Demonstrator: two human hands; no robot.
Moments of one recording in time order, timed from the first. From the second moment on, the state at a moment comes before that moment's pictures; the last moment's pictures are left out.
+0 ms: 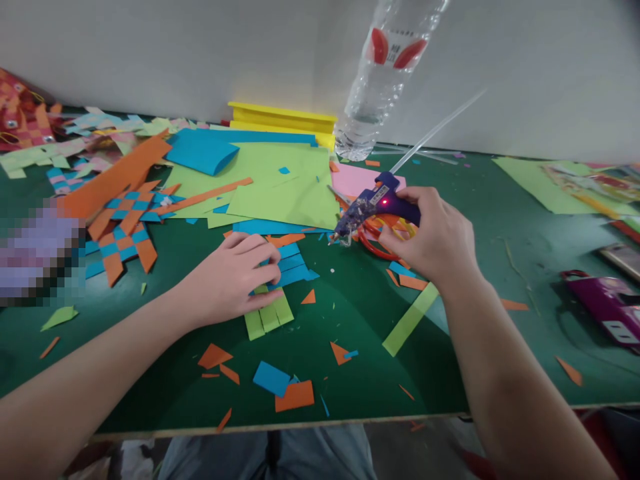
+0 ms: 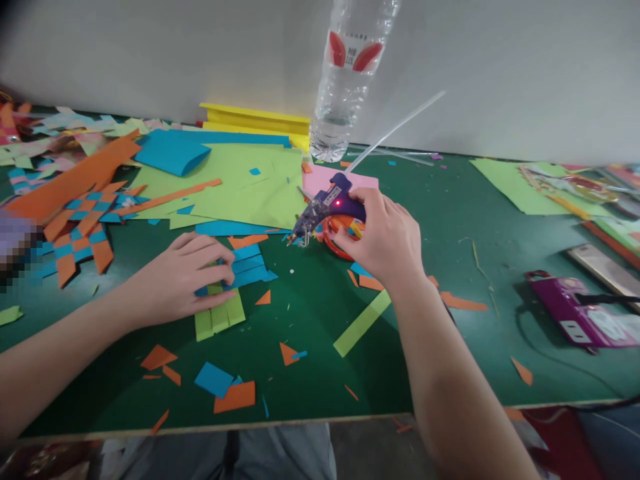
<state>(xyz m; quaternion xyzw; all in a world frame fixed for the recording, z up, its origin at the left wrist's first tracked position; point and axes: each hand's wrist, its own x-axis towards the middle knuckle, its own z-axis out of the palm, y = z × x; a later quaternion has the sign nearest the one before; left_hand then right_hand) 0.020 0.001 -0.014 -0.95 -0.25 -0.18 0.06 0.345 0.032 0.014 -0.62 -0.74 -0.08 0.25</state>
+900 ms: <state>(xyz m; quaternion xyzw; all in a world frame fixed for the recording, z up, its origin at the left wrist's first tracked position) 0.017 -0.003 -0.023 -0.94 -0.29 -0.15 -0.06 0.344 0.031 0.016 -0.62 -0.74 -0.08 0.25</state>
